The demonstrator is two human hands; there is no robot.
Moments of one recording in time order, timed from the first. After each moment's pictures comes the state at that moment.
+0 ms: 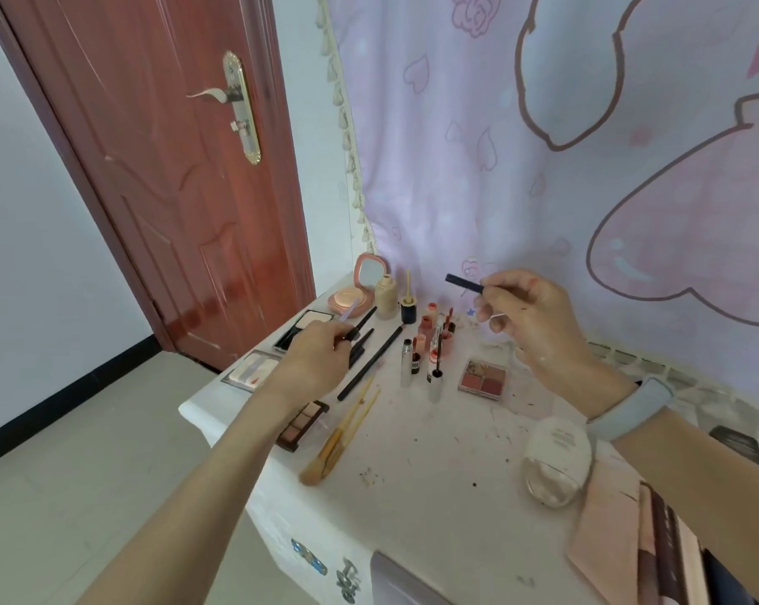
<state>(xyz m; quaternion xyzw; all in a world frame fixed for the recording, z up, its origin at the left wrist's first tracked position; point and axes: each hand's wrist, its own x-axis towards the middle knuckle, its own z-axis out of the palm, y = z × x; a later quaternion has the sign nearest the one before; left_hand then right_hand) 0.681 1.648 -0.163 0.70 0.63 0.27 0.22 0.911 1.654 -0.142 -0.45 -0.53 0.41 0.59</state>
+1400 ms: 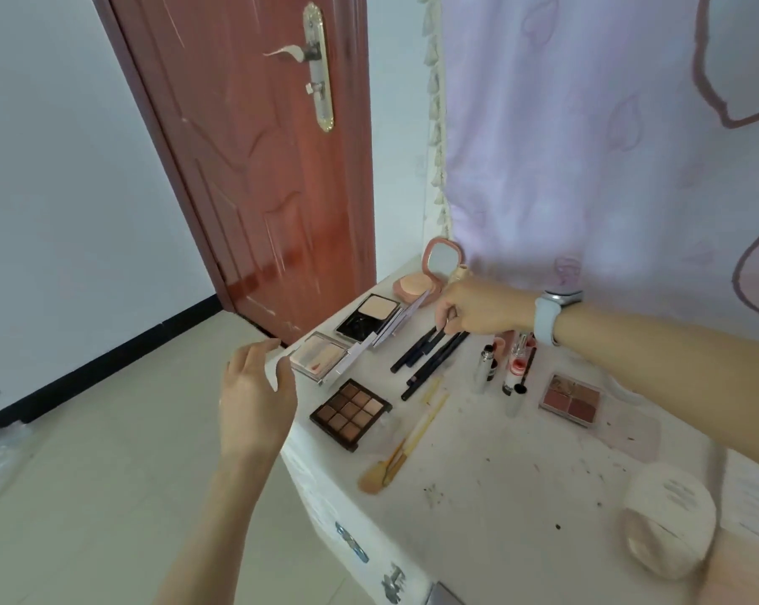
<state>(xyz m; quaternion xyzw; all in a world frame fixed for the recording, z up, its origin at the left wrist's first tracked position) 0.580 1.625 -0.241 0.49 0.75 0.44 0.03 0.821 1.790 -0.174 -0.39 -0.91 0.13 0.01</state>
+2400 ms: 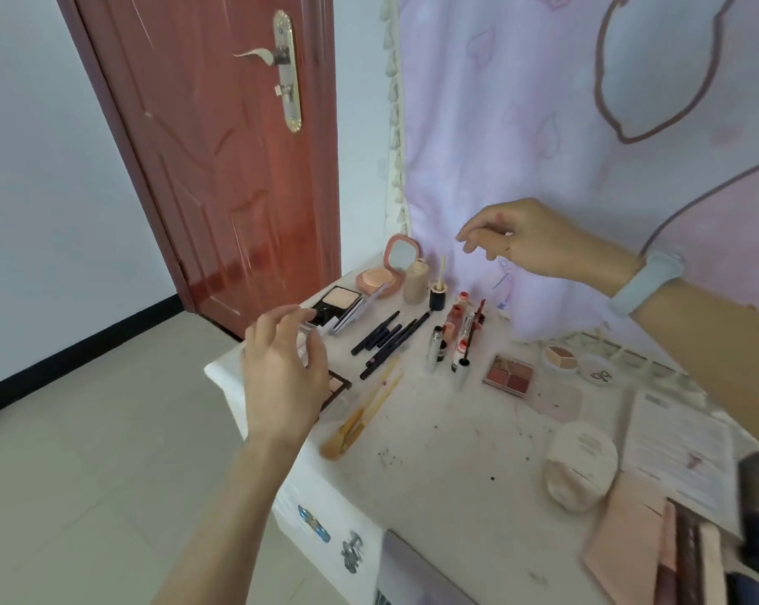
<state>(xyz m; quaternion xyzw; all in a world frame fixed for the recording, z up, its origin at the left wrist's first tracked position) 0.652 1.604 -0.202 0.56 0.65 0.51 0.00 0.892 1.729 -0.081 -0.46 -0.83 0.21 0.23</state>
